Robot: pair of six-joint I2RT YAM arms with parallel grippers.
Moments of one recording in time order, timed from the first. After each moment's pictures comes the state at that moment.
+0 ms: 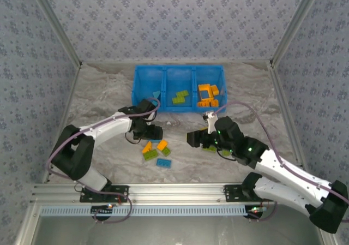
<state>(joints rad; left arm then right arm) -0.61 1.56 0.95 -0.70 0.14 -0.50 0.84 0.83 0.65 -0.34 -0.08 0.57</state>
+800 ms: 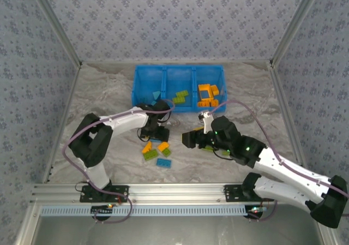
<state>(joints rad) -0.73 1.76 1.13 -0.82 0.00 -0.51 0.90 0.88 0.70 -0.32 -0.08 0.59</state>
